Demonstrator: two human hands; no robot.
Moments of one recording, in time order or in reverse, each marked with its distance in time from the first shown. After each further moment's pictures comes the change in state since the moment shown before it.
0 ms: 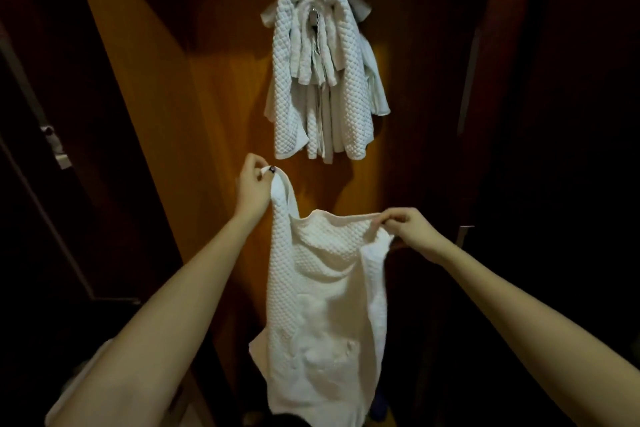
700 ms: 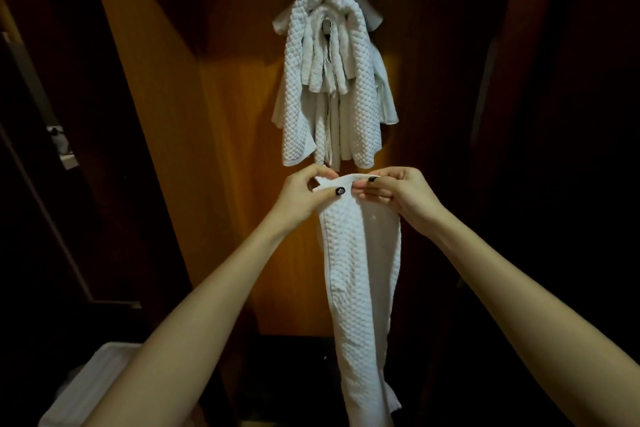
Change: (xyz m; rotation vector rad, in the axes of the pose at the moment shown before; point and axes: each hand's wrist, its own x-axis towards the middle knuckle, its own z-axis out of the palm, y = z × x) left_hand -0.028 0.057 0.015 -0.154 -0.398 0.183; right_hand 0.015 -0.097 0.008 0.562 -0.021 -0.136
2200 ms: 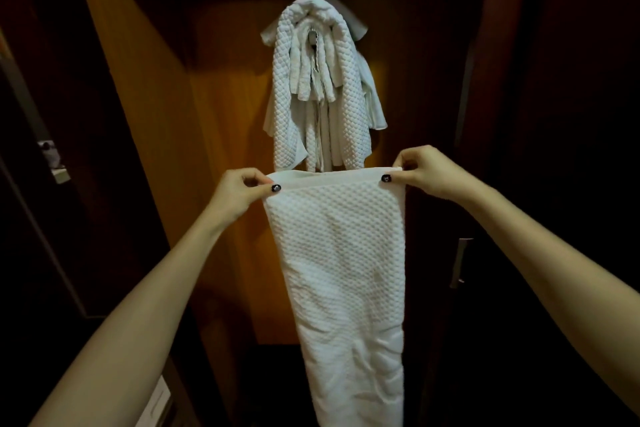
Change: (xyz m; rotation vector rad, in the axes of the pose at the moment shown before) left_hand 0.009 -0.025 -0.077 0.109 0.063 -0.068; right_hand 0.005 -0.051 -0.056 -1.019 0.000 -0.188
